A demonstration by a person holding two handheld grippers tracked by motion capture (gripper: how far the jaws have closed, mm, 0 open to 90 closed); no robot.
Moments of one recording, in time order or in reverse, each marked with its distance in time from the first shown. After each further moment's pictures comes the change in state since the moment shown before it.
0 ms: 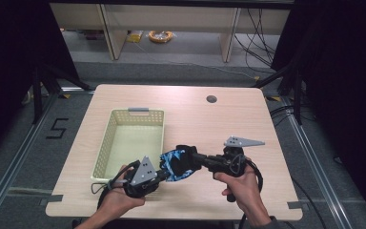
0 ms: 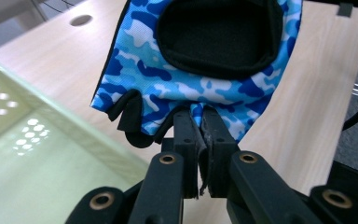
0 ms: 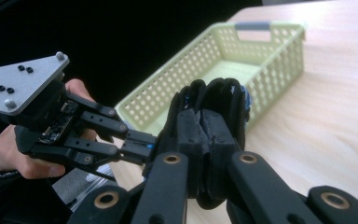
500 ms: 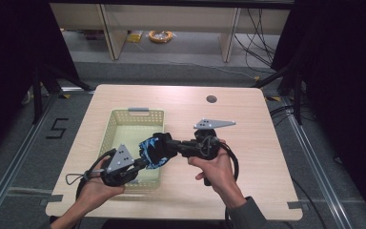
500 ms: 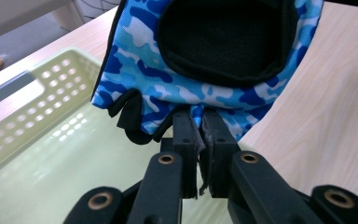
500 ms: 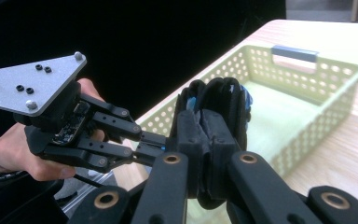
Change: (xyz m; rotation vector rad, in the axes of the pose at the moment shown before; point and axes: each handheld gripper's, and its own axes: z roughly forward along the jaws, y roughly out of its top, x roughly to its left) left arm 0.044 -0.010 -0.034 0.008 0.087 -0.039; right arm 0.032 0.047 0.057 0.040 0.048 -0.075
